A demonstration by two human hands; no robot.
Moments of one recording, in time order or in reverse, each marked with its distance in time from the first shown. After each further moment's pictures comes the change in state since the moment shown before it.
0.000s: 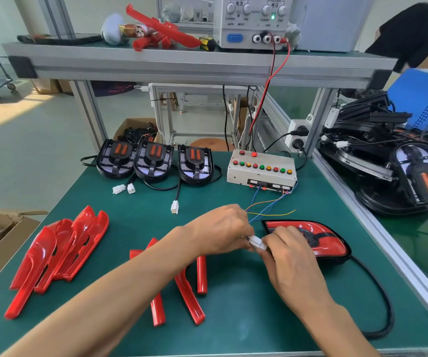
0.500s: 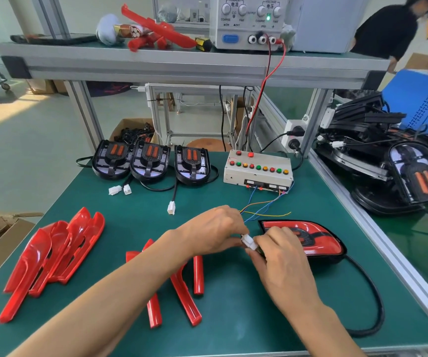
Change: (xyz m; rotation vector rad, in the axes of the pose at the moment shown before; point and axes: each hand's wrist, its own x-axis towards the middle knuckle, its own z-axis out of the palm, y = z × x) left_hand -0.007 -0.011 0.009 -0.069 0.023 -0.019; right_hand -0.002 -0.006 0.010 -0.008 0.081 0.019
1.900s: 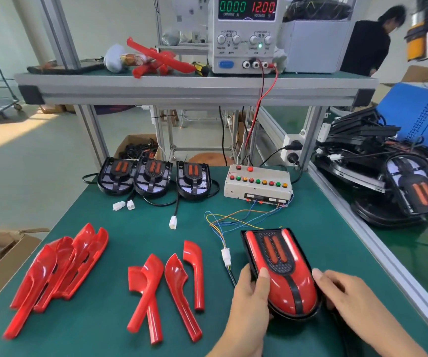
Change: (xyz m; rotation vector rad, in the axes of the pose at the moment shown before) left_hand 0.011 0.134 0.088 -1.501 0.652 -1.056; right_hand -0.038 0.090 -0.058 0.435 -0.394 0.585
